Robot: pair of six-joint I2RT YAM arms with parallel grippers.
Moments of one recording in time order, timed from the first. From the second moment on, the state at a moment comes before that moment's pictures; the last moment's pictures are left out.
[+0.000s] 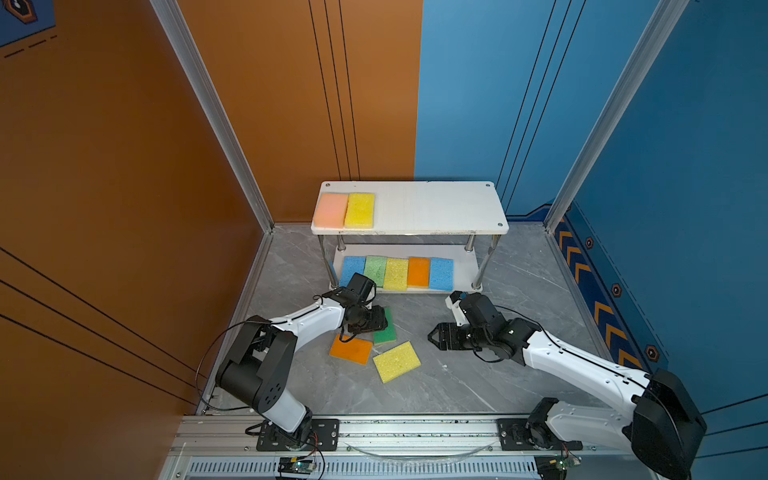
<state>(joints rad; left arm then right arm) -0.47 1.60 0.88 -0.44 0.25 -0.54 0.72 1.20 0.72 -0.41 -0.22 0.66</state>
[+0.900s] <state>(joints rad) -0.46 1.60 0.88 -0.39 0.30 -0.54 0.72 1.20 0.73 -0.41 -0.22 0.68</state>
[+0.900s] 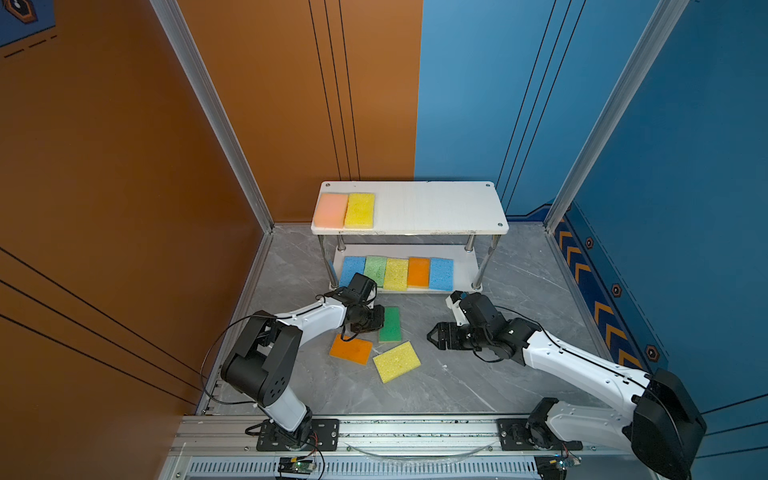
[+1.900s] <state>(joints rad) -0.49 1.18 0.77 -0.37 0.43 -0.70 0.81 1.28 0.83 -0.28 -0.32 0.77</state>
